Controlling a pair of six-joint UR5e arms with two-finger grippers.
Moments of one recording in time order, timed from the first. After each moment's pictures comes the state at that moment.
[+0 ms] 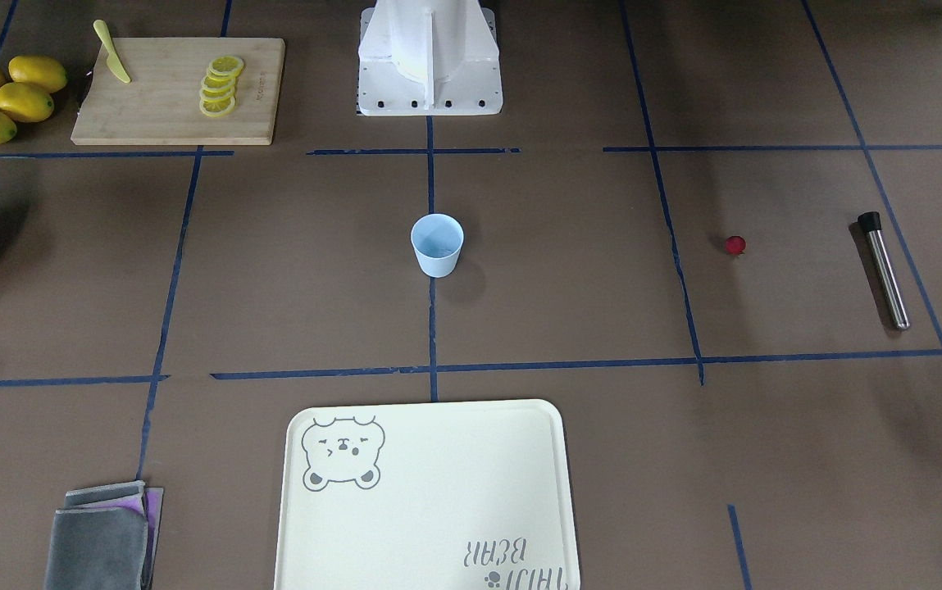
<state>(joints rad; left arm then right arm) -1.53 -1.51 -1.64 -1.67 -2.37 0.11 1.23 -1.80 1.75 -1.33 2.35 -0.26</state>
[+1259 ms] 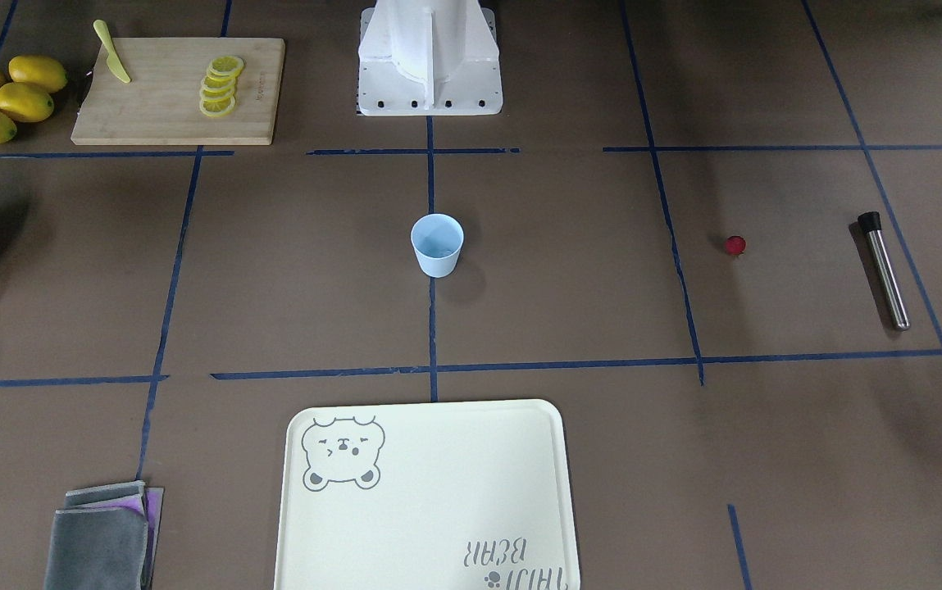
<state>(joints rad) -1.53 -1.51 -1.64 -1.67 -2.37 0.11 1.21 -1.81 1.74 -1.34 2.30 -0.26</state>
